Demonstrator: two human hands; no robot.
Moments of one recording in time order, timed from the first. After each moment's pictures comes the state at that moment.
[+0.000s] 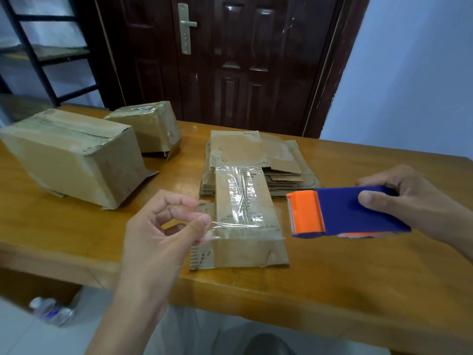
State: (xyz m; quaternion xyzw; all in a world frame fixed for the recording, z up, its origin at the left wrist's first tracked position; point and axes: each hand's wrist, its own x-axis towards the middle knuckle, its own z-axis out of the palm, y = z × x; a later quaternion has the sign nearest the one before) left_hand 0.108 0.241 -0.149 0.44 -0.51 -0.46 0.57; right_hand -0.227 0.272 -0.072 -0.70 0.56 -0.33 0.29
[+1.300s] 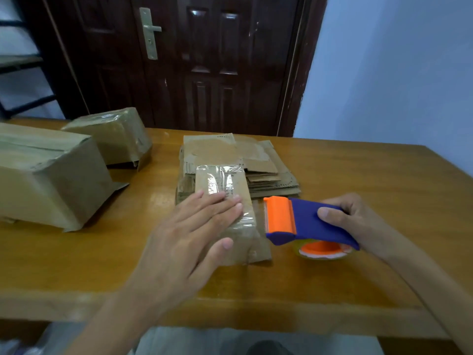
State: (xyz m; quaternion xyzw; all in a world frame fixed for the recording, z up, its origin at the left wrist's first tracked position) left_hand 0.085 0.191 -0.177 0.23 -0.91 -0.02 0.35; right_hand -0.226 0.274 -0.143 -0.59 0.59 -0.41 0.37
